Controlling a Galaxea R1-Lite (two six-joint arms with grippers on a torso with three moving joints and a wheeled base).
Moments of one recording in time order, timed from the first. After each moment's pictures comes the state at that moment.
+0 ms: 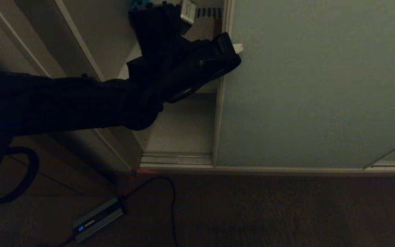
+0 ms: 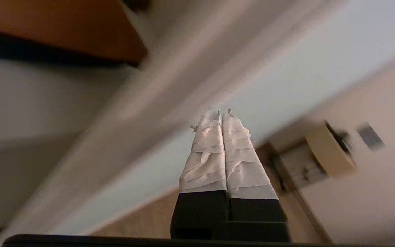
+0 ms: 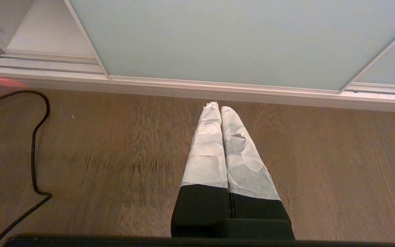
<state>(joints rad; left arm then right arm) -0.65 2.03 -1.76 -0.58 -0.21 -0.50 -0.01 0.00 0.00 -0.01 0.00 0.00</state>
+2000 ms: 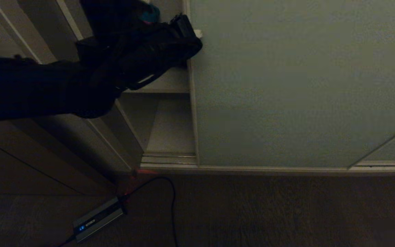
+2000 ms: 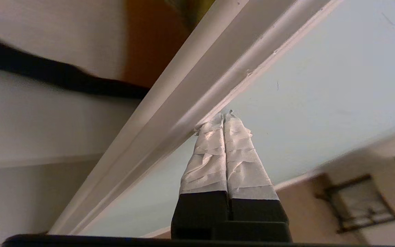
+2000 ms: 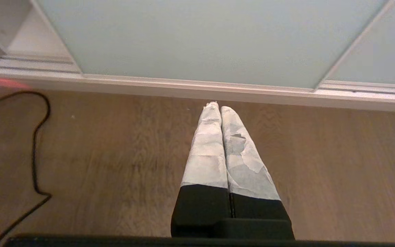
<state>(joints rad) -0.42 1.89 -1.69 -0.56 -0.04 -0.48 -0.01 0.00 0.00 -0.01 0.00 0.00</state>
